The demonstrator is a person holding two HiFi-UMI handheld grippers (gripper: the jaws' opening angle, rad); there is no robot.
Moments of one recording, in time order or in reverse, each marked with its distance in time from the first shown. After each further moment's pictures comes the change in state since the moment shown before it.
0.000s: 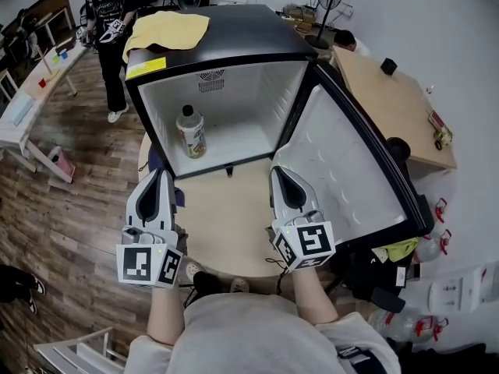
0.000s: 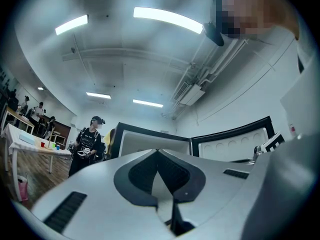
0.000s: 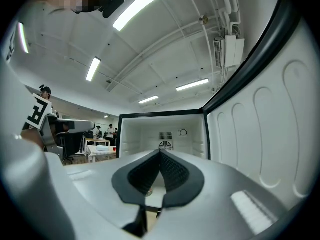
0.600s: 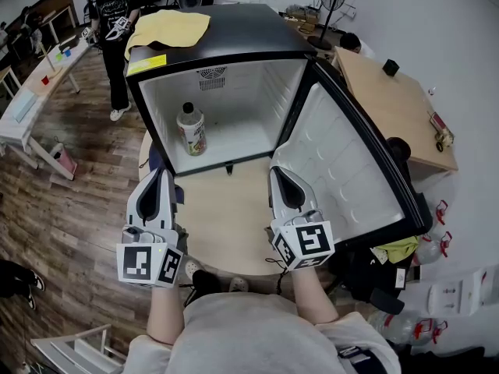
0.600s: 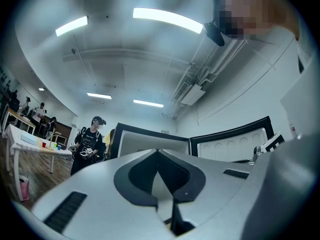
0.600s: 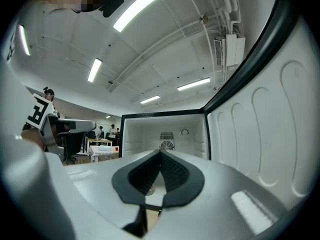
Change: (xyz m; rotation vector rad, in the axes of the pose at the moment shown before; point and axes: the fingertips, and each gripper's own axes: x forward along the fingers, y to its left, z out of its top) left arm -0.008 -0.010 0.001 0.001 0.000 0.012; right arm -0.009 0.001 -0.001 0.001 0.003 0.021
